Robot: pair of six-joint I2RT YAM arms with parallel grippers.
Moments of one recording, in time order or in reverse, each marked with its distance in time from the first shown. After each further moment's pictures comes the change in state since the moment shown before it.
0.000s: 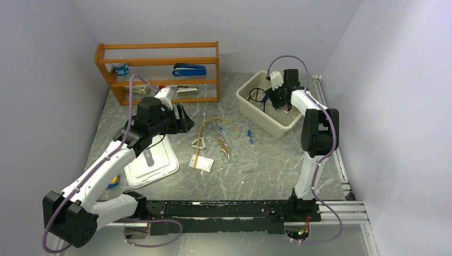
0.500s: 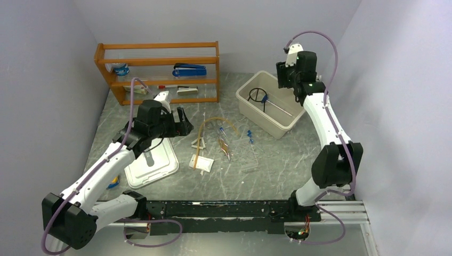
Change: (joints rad) left arm 0.000 -0.018 -0.017 -0.064 -0.059 0.000; right arm 0.033 -0.429 -0.024 0.013 0.106 0.286
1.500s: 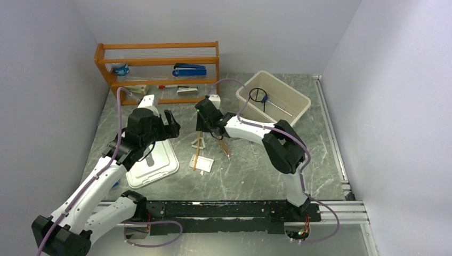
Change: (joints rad) left arm 0.000 -0.169 -0.061 -0.047 -0.238 0.000; right arm 0.766 0.369 -0.087 0.159 0.284 0.949
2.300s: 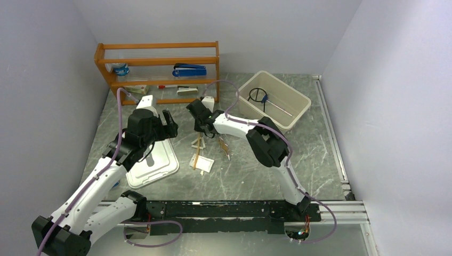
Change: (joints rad) left arm 0.000 -0.010 -0.011 -0.002 -0.054 0.000; right arm 0.017 0.259 0.277 -0.148 0.062 0.062
